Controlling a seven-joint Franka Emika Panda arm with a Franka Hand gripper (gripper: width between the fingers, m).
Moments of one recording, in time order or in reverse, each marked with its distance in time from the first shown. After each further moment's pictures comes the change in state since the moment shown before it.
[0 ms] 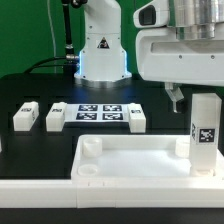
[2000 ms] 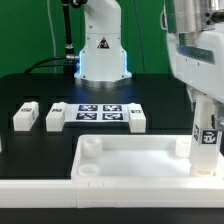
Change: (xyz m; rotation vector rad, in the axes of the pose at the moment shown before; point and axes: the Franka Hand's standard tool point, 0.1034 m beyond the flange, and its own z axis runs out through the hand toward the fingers) arm -0.001 -0.004 0.007 0.046 -0.021 0.724
